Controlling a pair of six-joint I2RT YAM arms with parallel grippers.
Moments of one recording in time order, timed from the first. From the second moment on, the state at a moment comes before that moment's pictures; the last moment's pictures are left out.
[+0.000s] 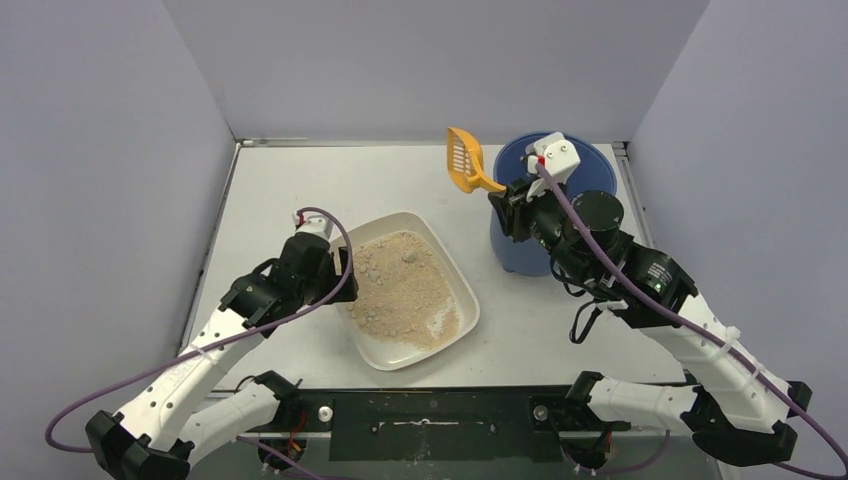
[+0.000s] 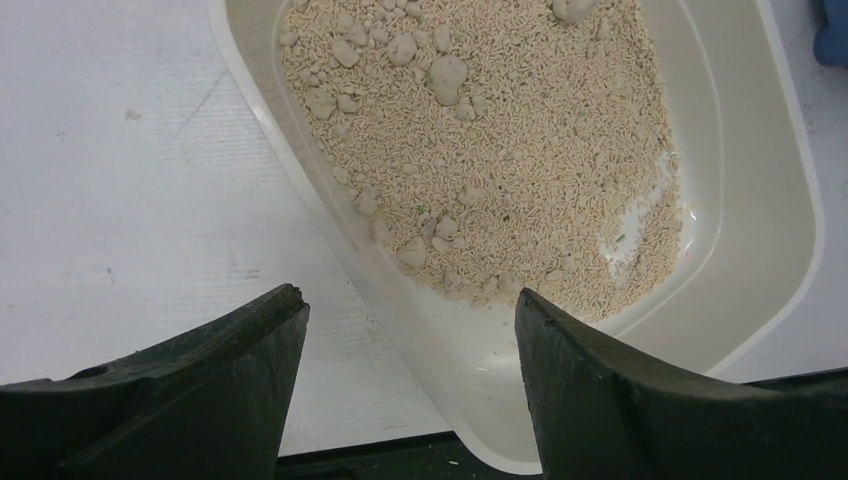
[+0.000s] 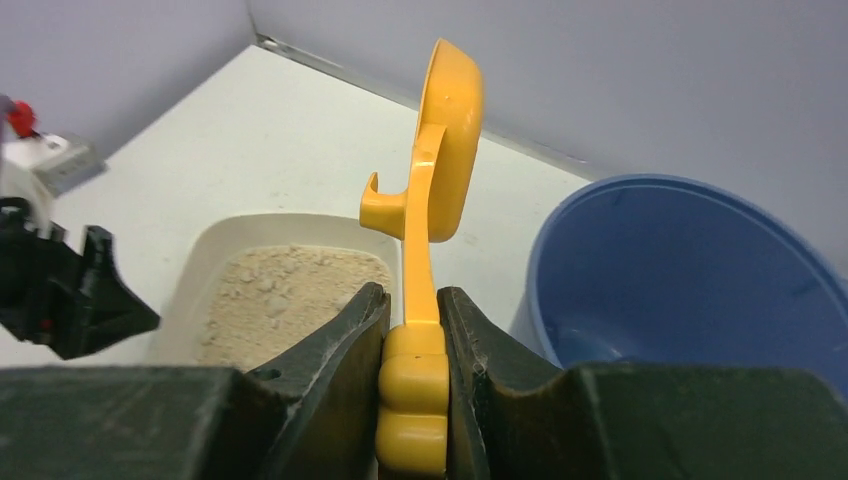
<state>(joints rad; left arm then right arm) -0.59 0.90 0.91 -0.83 -0.22 -0.54 0.90 1.03 1.48 -0.60 0.40 -0.02</state>
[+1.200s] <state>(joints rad) -0.51 1.02 0.63 -0.60 -0.11 -0.77 1.02 1.14 0.94 -0.46 0.44 1.06</state>
